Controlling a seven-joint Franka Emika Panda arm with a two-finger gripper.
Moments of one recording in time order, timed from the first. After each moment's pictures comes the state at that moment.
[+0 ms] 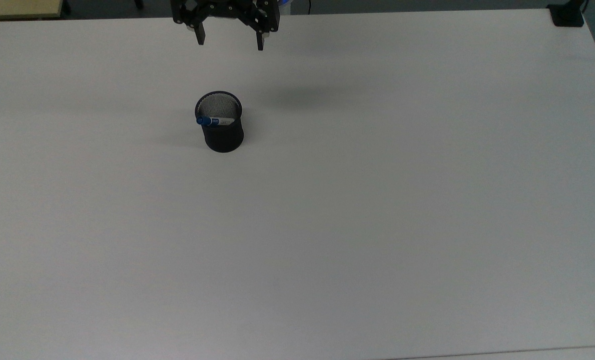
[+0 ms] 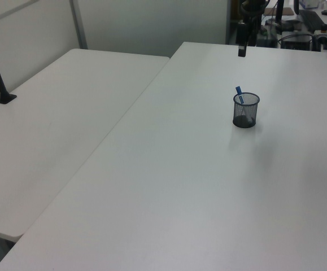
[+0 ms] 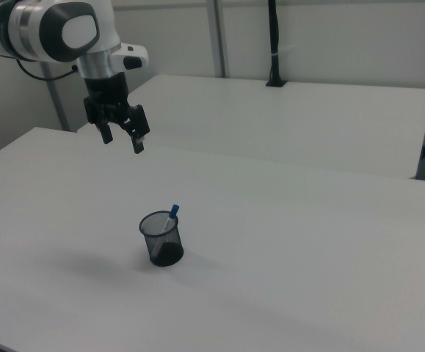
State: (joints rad) arm -0.01 0.02 0.02 -1.67 0.01 1.70 0.10
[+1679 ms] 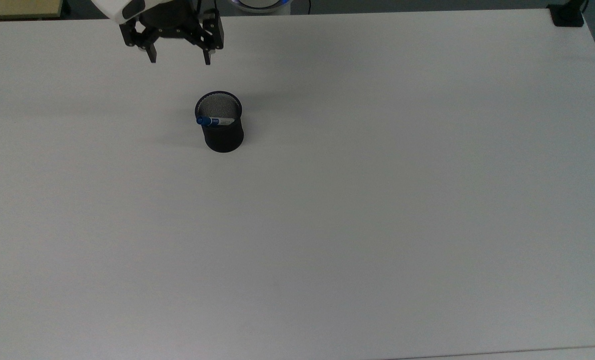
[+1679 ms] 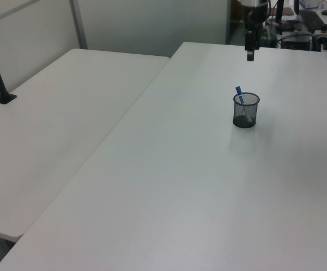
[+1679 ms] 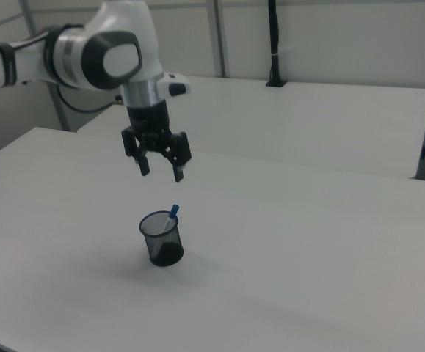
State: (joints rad) arm -0.13 0.07 0.02 -1.72 -0.06 1.76 -0.14
